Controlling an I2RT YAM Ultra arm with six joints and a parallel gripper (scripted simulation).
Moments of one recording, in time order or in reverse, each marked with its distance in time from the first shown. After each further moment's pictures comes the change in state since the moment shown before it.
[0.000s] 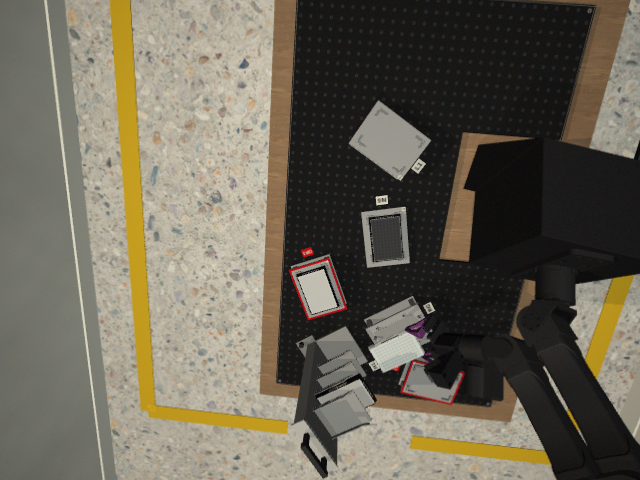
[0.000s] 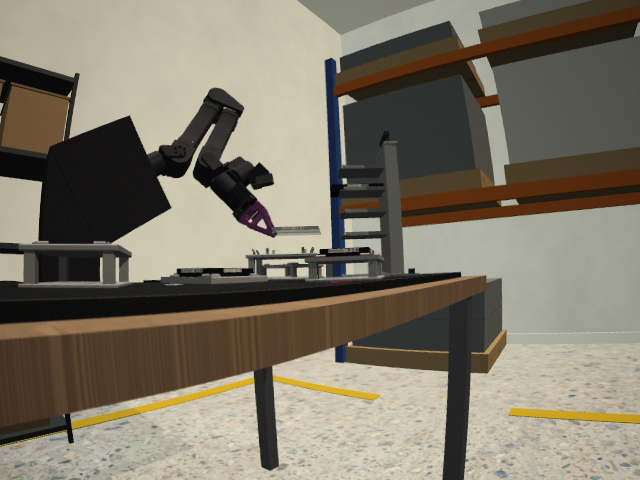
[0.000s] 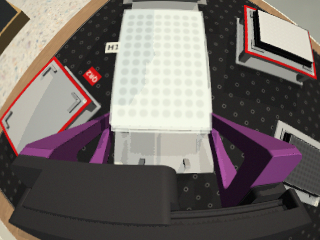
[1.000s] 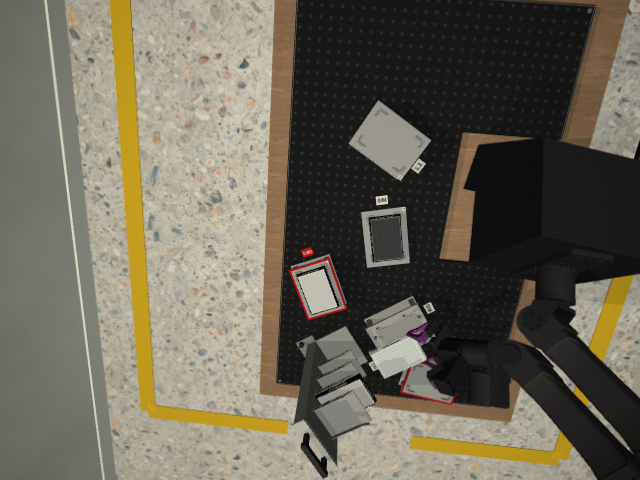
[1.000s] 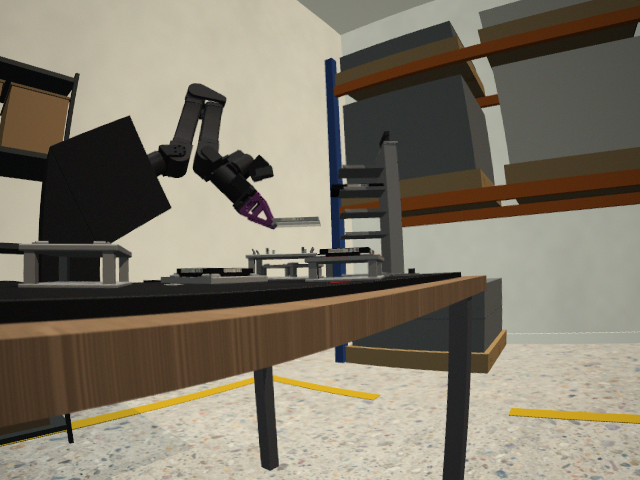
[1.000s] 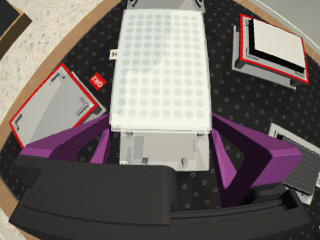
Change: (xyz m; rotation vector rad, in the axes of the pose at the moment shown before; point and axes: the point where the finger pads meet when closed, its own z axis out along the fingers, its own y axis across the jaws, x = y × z) arm -0.015 0.001 -0.015 -0.004 -0.008 -0.001
